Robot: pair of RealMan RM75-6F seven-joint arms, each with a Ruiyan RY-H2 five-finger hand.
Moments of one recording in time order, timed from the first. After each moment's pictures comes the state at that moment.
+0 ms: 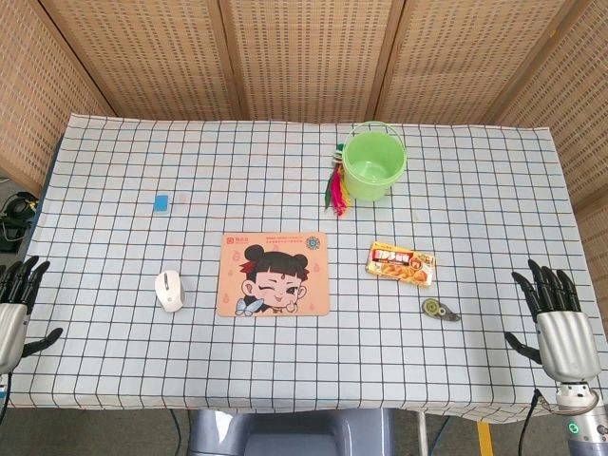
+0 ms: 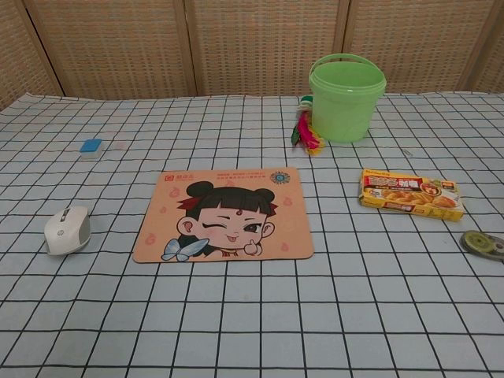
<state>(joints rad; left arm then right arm) -0.08 -1.13 -0.04 -1.61 1.48 1.50 0.16 0.08 -1.20 0.07 -1.51 -1.58 1.57 -0.06</state>
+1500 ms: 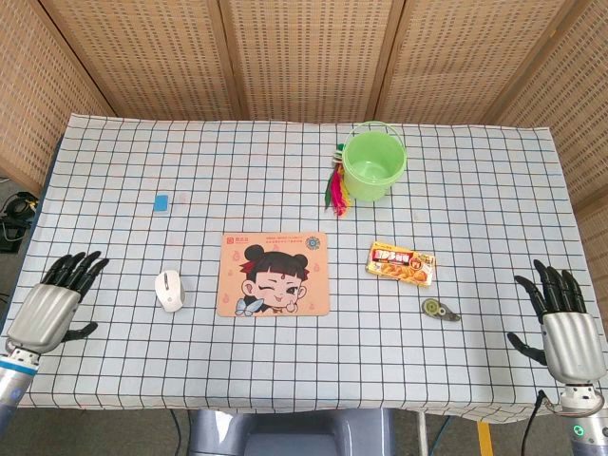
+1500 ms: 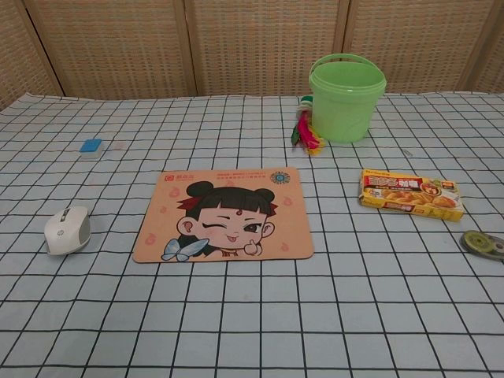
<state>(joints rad) -0.26 -1.09 -0.02 -1.57 1.60 1.26 0.12 0.07 -1.19 0.08 -1.51 -1.57 1.58 -0.01</state>
